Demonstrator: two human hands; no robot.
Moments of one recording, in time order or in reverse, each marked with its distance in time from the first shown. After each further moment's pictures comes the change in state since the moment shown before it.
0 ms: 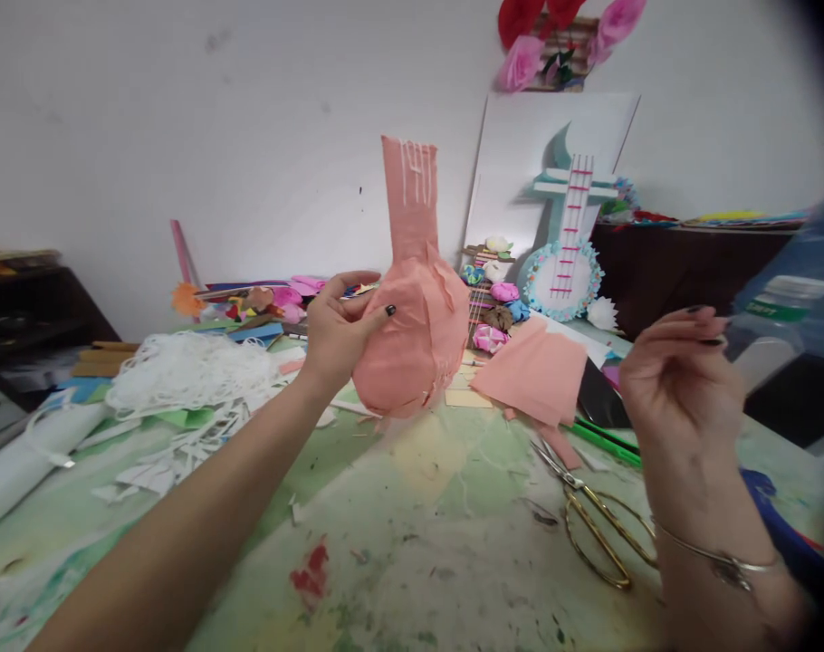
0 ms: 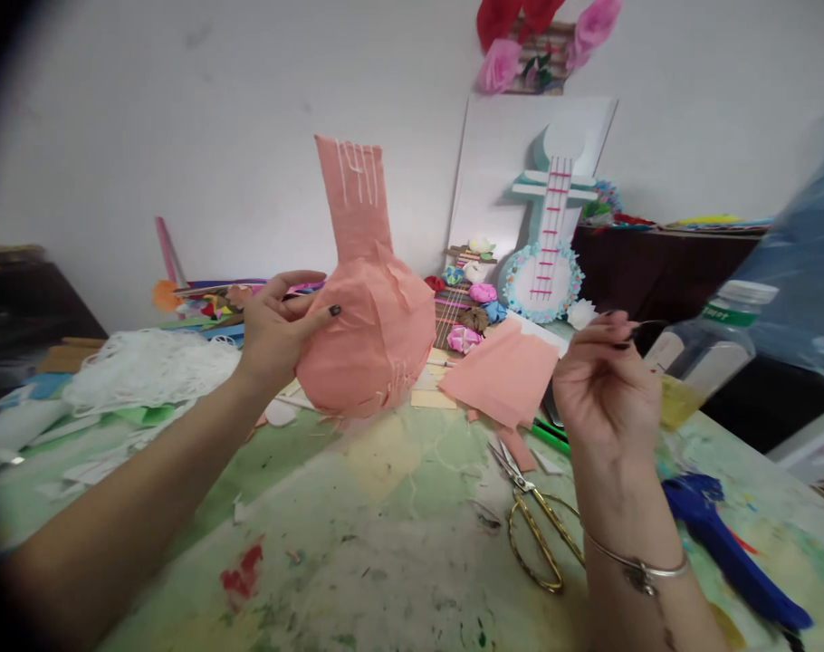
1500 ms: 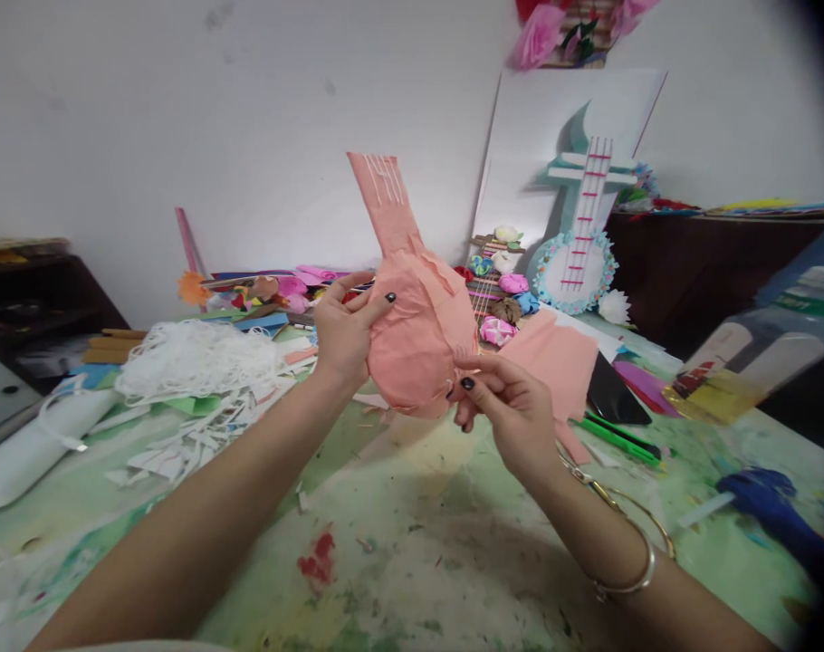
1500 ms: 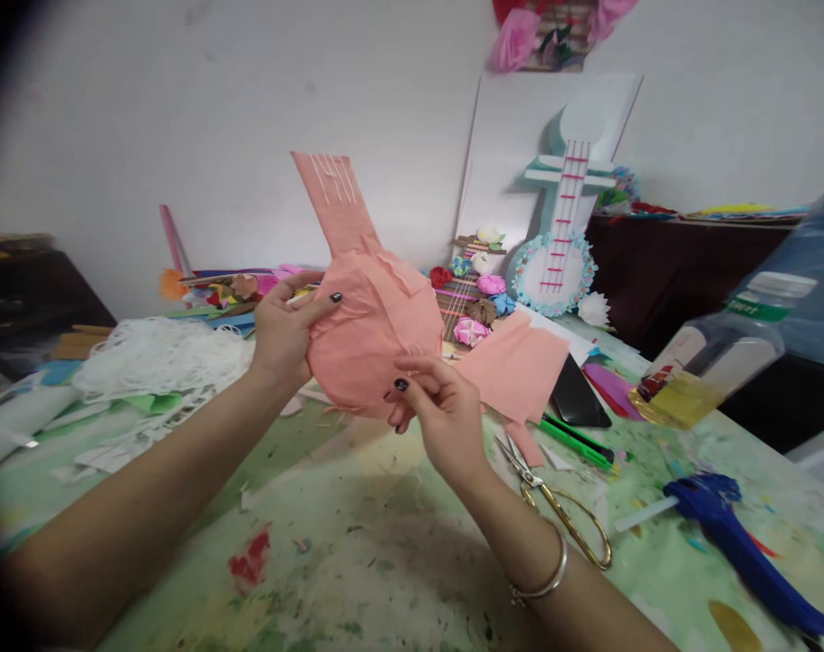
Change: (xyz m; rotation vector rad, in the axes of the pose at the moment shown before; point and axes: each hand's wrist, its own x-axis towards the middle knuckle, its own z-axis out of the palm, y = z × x) left_hand -0.003 -0.014 0.006 -0.094 0.234 -0.113; right_hand -0.078 0.091 0.069 -0.413 -0.291 0.275
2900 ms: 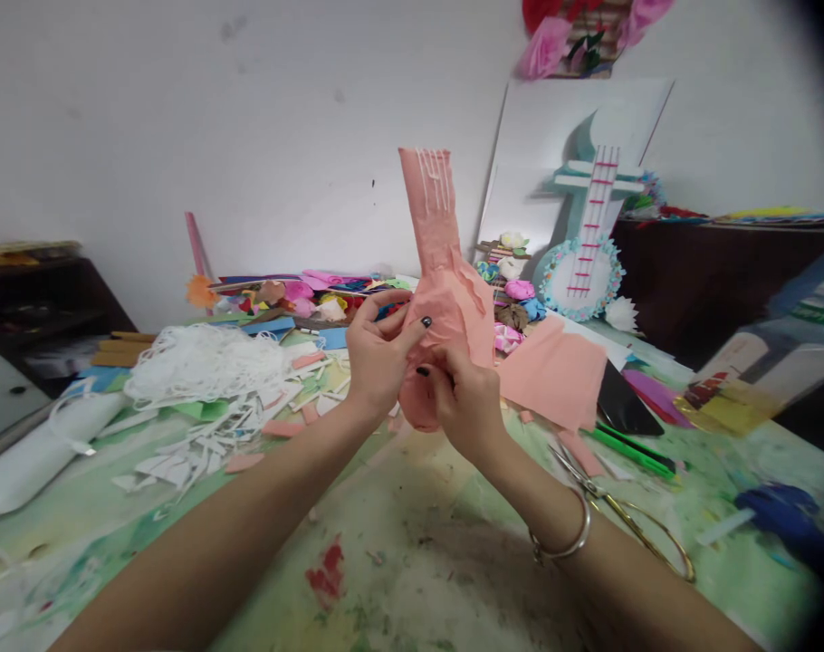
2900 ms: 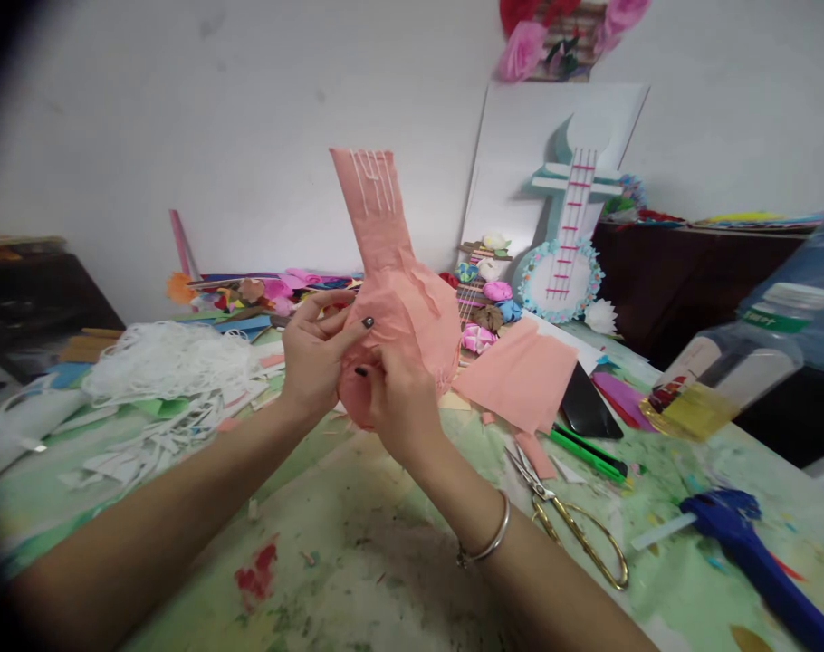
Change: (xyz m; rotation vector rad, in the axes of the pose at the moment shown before) left_hand -0.027 -0.002 0.015 -0.025 -0.088 0.035; right_hand 0.033 0.017 0.040 -0.766 0.038 -0.468
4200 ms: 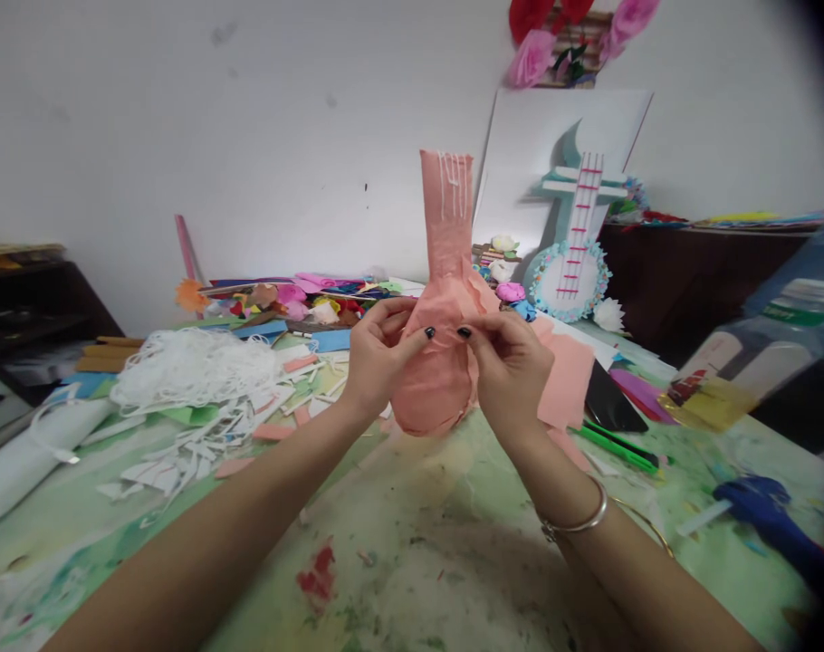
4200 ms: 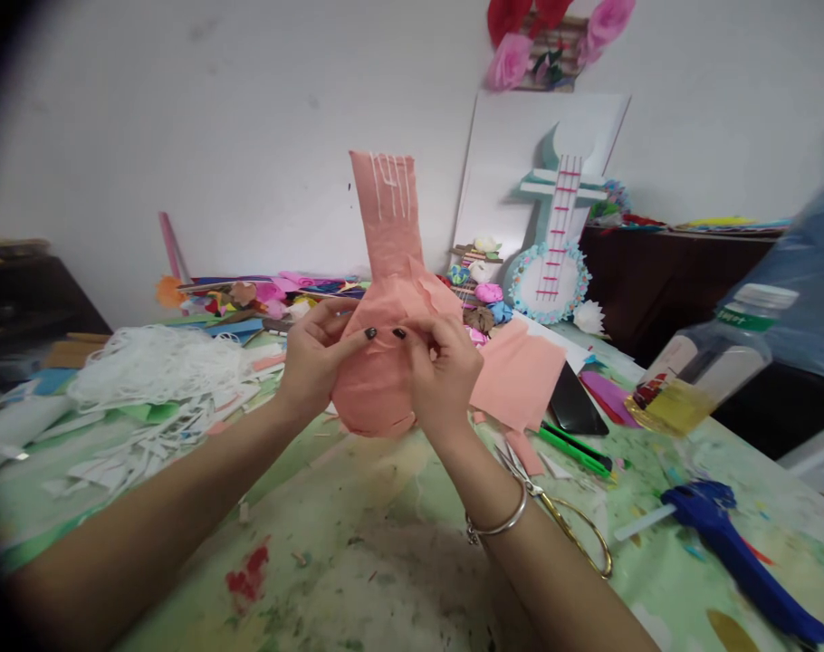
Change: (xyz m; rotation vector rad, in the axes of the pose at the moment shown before) left_hand -0.002 0.003 0.000 0.057 -0.188 -0.031; right_hand 0.023 0.006 -0.032 0.121 0.388 0.007
